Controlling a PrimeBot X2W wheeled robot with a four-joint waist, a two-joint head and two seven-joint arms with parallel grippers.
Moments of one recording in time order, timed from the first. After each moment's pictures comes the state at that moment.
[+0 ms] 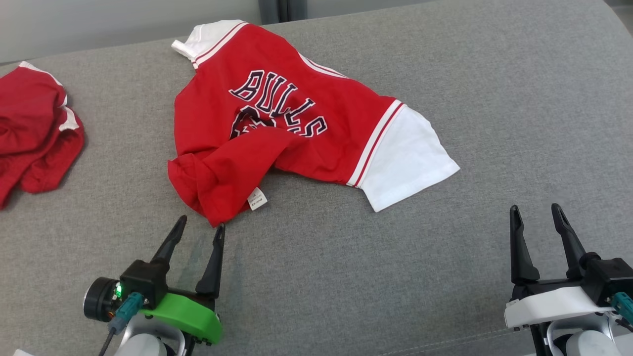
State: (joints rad) left arm -0.16 0.29 -0.40 0.24 -0.40 0.00 -0.26; right arm 0.03 -0.05 -0.10 0.05 0.10 0.13 -0.26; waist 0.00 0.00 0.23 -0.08
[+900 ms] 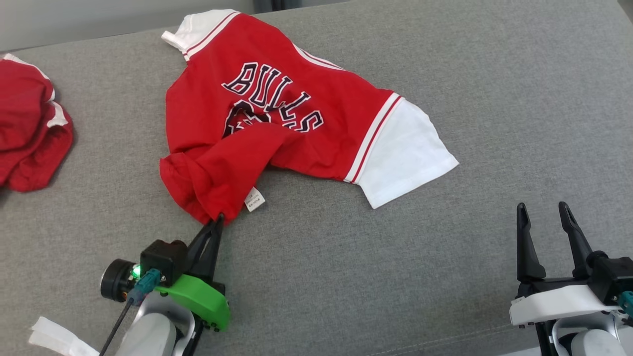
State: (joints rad) left arm -0.27 0.21 -0.36 0.44 -0.29 -0.12 -0.26; right arm 0.02 -0.05 -0.12 0.06 0.11 0.13 -0.26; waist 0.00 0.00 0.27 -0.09
